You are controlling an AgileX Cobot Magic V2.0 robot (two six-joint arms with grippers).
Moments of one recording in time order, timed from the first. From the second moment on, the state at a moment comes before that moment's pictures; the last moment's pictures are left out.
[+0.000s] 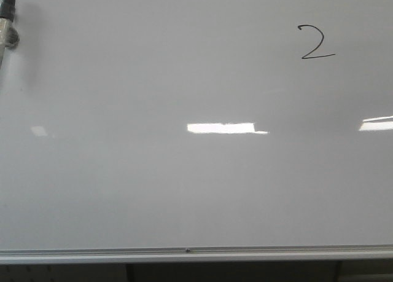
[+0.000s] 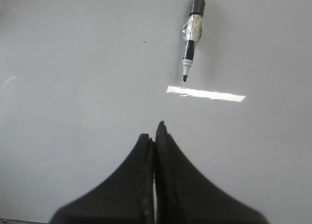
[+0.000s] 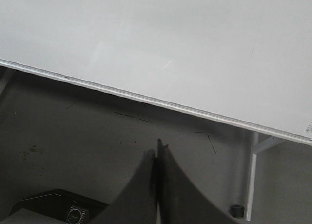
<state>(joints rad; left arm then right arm) 0.04 0.00 0.01 -0.06 0.16 -0.08 0.10 0.49 -0.92 0.12 1.23 -0.12</state>
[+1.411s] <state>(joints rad) 0.04 0.00 0.01 -0.09 0.02 0.06 0.10 0.49 -0.91 0.12 1.23 -0.12</state>
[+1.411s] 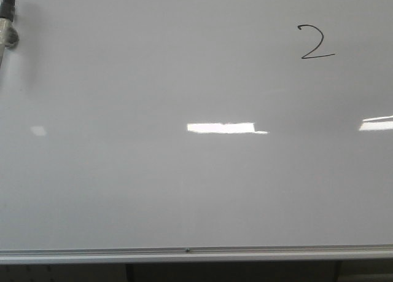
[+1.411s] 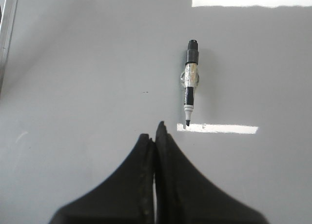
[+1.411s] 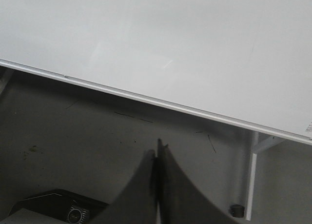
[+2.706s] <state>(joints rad) -0.02 0.00 0.01 -0.02 0.02 -0.02 0.10 0.49 -0.91 0.12 1.23 -0.12</state>
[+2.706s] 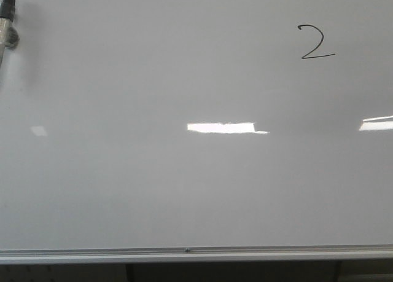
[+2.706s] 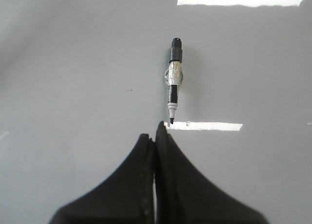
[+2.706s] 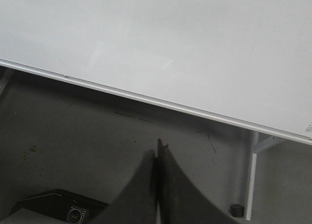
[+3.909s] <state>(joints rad) -0.02 0.00 0.01 -0.02 0.02 -0.02 0.03 -0.01 0.03 0.09 0.05 -0.13</state>
